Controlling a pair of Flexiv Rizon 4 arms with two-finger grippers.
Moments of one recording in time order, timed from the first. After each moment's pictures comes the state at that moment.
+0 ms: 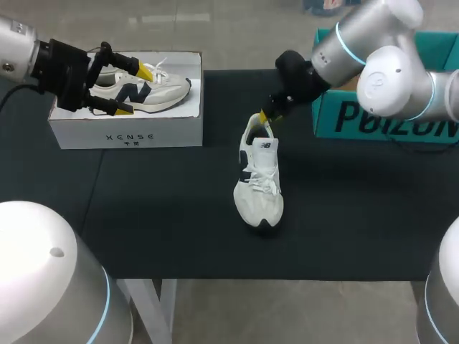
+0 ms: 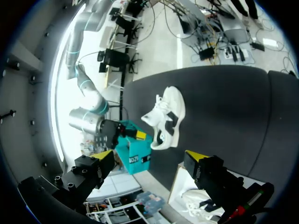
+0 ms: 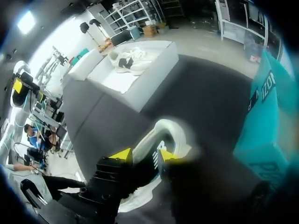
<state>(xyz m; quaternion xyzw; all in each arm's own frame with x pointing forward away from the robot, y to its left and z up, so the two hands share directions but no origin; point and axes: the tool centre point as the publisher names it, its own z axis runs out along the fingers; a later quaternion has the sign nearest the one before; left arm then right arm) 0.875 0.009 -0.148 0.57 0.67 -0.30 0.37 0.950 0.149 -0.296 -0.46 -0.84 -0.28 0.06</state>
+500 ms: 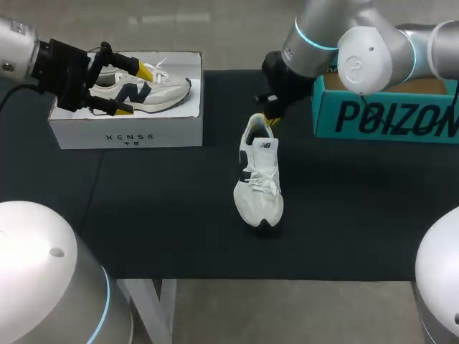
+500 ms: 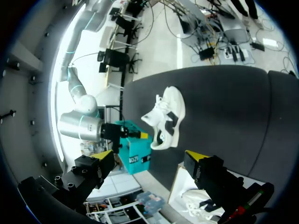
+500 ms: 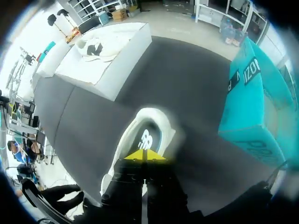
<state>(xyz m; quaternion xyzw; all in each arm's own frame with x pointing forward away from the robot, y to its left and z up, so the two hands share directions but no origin) 0.875 0.009 -0.148 0.57 0.67 -0.30 0.37 0.950 0.144 -0.310 -0.55 -0.82 -0.15 0.02</state>
